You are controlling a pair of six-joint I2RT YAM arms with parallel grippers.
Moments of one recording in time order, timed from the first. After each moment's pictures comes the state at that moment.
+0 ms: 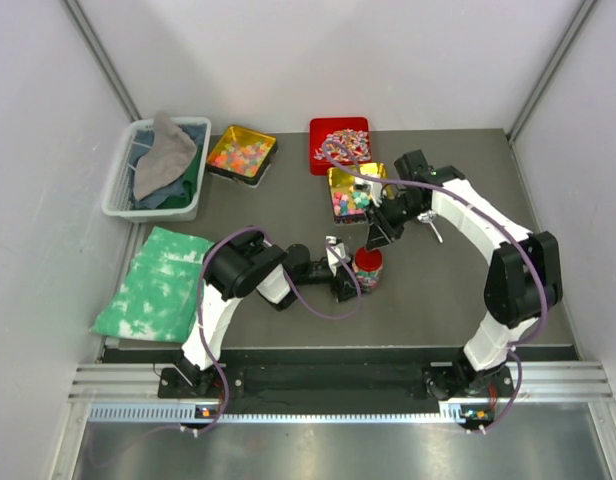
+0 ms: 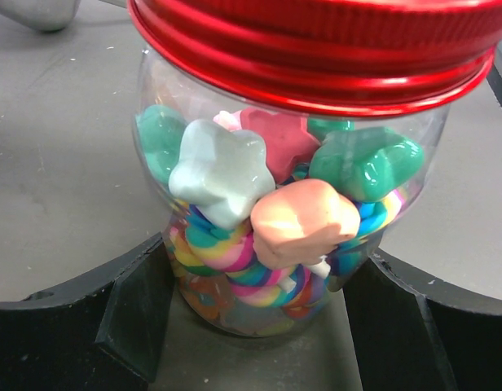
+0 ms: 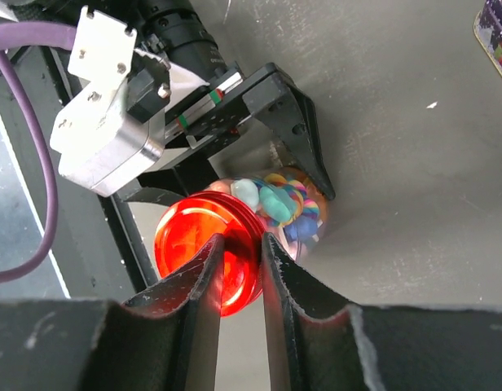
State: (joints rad) left arm -0.73 2.23 0.73 1.44 0.73 -0.04; right arm 0.37 1.71 1.42 -0.95 -0.74 -0.51
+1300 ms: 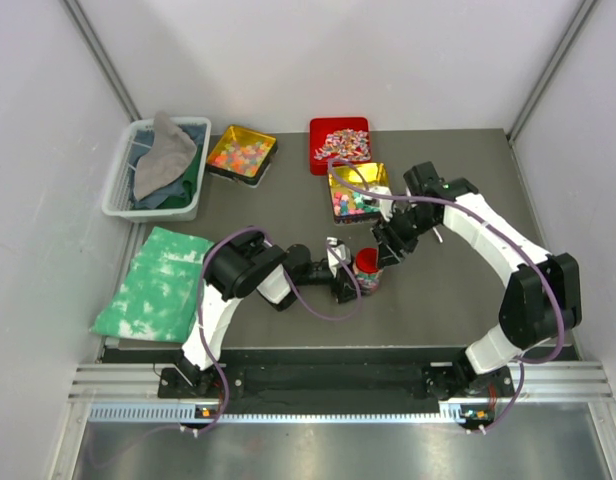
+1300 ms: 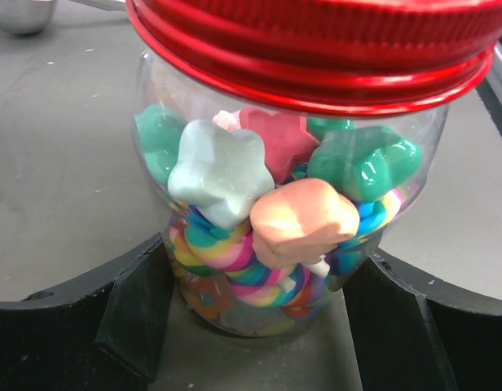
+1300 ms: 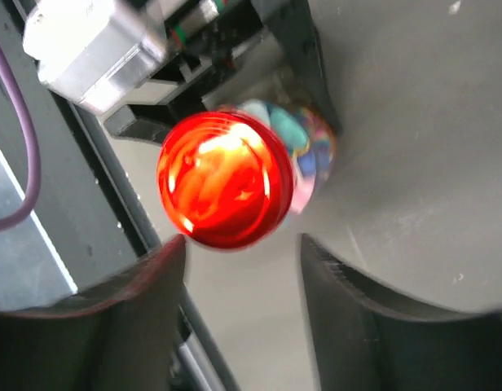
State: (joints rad) left arm -0.73 2.23 0.73 1.43 0.77 -0.04; right arm 0.37 1.55 1.27 -0.98 -0.63 -0.52
